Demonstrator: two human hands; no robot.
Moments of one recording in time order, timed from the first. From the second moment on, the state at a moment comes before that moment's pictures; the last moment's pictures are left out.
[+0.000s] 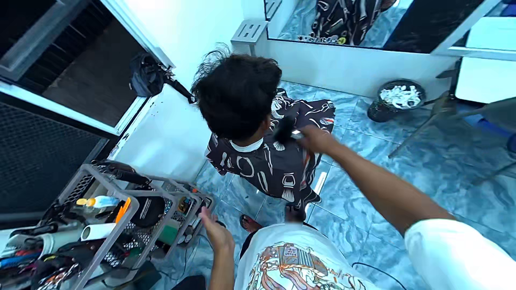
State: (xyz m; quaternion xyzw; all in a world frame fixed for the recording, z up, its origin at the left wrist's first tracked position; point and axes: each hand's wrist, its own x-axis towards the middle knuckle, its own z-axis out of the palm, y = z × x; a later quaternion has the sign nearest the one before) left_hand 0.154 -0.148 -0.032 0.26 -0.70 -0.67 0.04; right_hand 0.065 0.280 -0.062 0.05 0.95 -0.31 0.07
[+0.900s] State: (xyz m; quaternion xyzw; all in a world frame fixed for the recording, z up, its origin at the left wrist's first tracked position) left_hand 0.117 -0.205 -0.125 0.04 -0.94 -0.34 -0.07; right_hand 0.083 0.145 -0.003 0.04 0.86 -0.51 -0.05
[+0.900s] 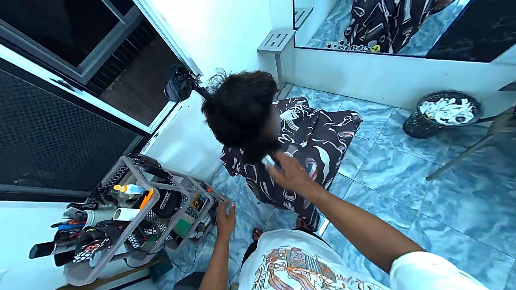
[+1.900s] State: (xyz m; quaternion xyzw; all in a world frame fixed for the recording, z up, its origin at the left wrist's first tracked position) left_hand 0.044 -0.049 -0.072 -0.24 -0.94 -0.15 0.19; right_hand 0.031 0.228 0.014 0.08 0.82 -0.53 -0.19
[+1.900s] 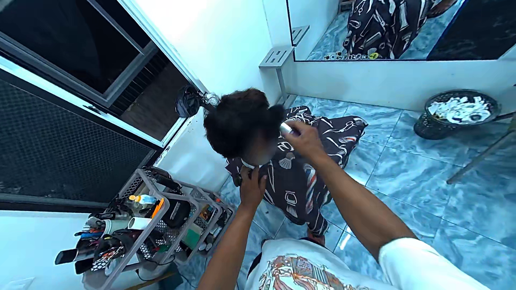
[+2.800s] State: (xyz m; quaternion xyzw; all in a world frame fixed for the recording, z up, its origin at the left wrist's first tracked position) left_hand 0.088 -0.013 0.046 -0.31 -0.88 -0.25 0.27; right_hand 0.035 0.257 0.032 0.04 0.70 -0.70 -0.12
